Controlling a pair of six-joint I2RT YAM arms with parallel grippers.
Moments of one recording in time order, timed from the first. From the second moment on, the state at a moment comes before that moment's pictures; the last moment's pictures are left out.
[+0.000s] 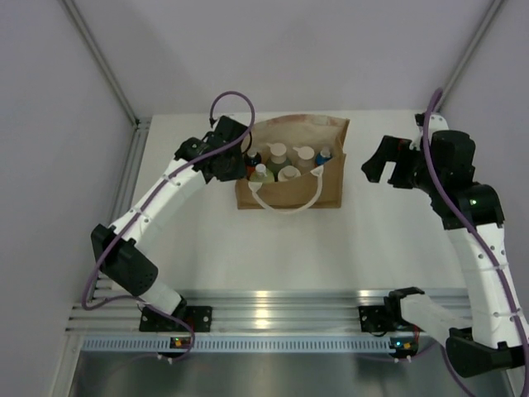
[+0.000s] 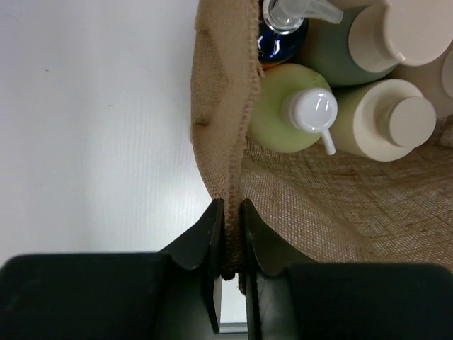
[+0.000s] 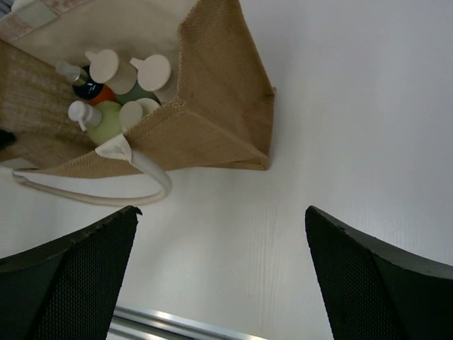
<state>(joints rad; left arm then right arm) -0.55 1.59 1.65 -0.98 -0.27 -0.61 0.17 0.98 1.38 -0.89 -0.09 0.29</state>
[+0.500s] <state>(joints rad) -0.67 1.52 1.46 -0.82 -0.35 -0.70 0.57 1.36 1.67 -0.73 -0.10 0.35</state>
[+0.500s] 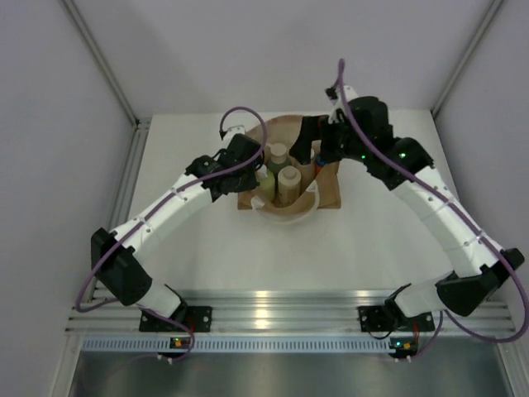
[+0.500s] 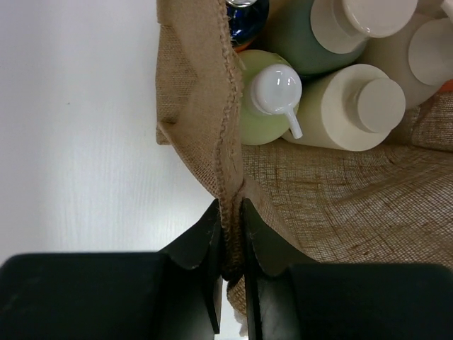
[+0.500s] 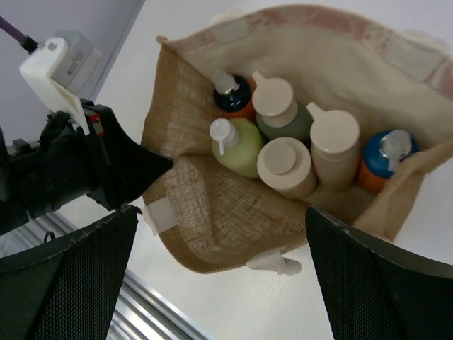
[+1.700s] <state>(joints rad) -0.70 1.48 1.37 -0.74 -0.35 -0.74 0.66 1.94 1.75 -0.67 0.13 0.14</state>
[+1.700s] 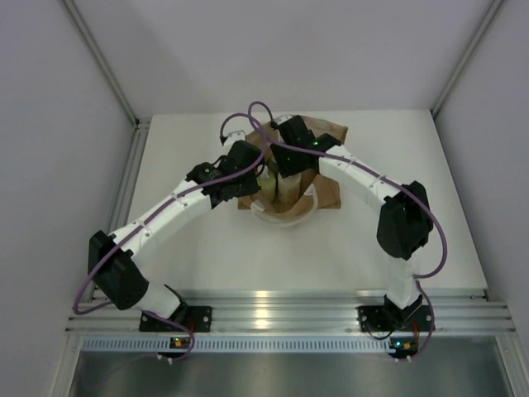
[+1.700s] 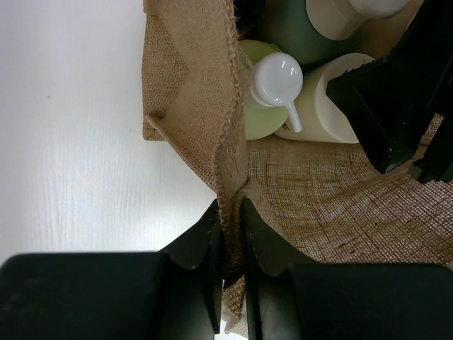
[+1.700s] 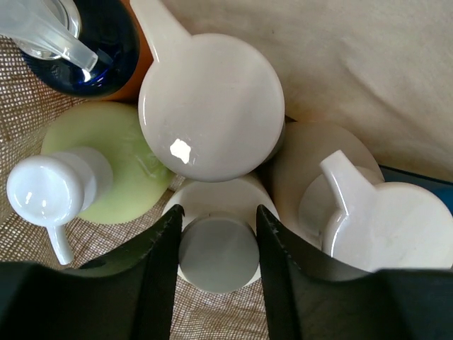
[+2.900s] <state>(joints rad) -0.70 1.52 1.43 -0.78 -0.35 -0.71 0.28 1.32 1.91 -0.96 0.22 0.13</state>
